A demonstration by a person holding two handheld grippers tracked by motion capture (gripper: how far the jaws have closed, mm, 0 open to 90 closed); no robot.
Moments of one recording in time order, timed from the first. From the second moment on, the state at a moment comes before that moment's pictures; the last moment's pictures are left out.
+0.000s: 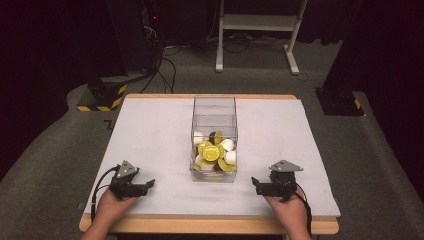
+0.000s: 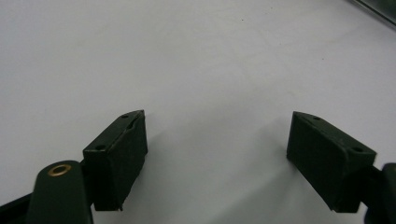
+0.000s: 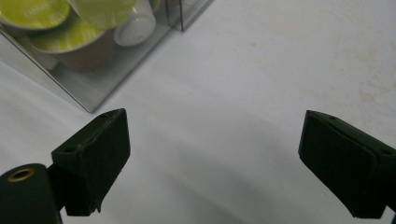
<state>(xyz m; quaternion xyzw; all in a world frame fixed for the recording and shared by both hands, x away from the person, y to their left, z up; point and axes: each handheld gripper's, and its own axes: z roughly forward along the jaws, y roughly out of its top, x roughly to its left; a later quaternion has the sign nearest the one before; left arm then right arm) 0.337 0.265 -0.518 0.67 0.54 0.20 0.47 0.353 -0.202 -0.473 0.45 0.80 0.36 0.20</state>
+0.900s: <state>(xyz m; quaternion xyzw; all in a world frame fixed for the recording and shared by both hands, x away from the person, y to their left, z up) 0.337 0.265 -0.519 0.67 0.54 0.20 0.47 0.356 -0.161 -0.417 0.39 0.79 0.41 0.21</state>
